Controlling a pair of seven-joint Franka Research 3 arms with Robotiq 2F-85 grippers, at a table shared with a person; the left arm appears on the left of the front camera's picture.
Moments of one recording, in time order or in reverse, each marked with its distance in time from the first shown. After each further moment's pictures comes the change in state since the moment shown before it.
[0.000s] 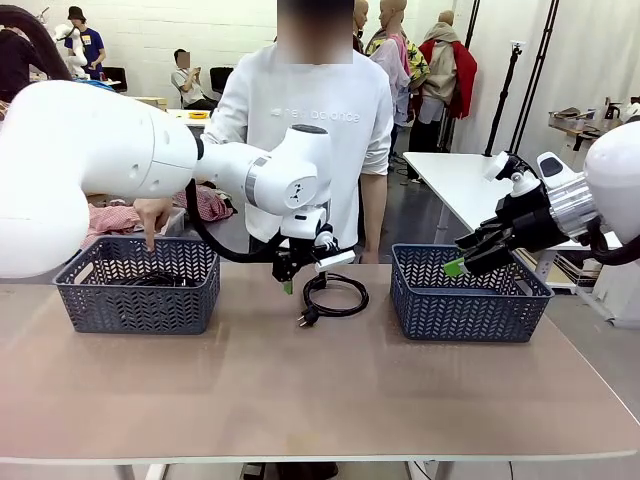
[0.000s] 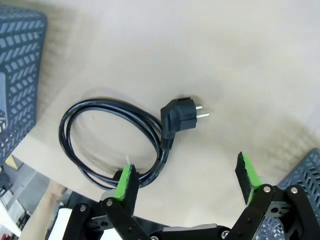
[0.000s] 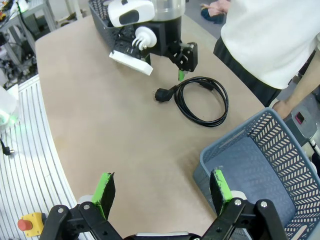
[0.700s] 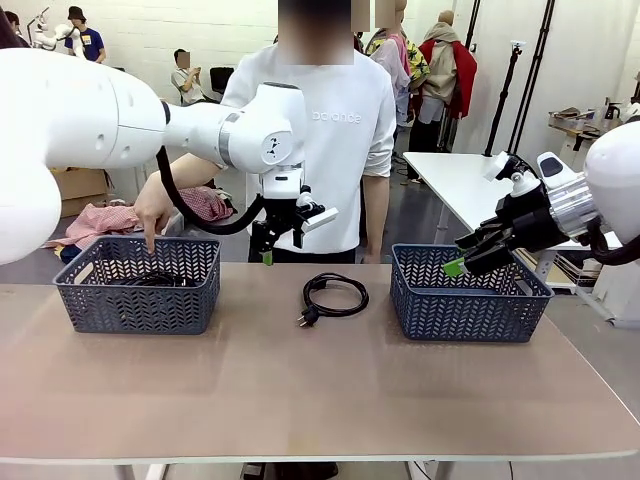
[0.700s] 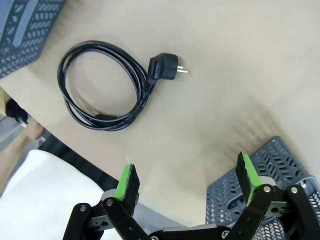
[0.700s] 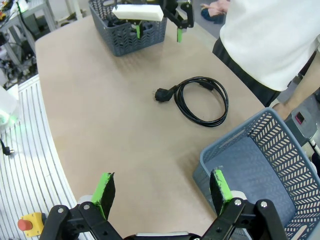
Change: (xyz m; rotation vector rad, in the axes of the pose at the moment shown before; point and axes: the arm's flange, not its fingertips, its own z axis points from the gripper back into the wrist) left arm -0.041 -0.031 0.069 -0.003 -0.012 0.257; right arm 0.000 0.000 0.000 0.000 0.000 0.000
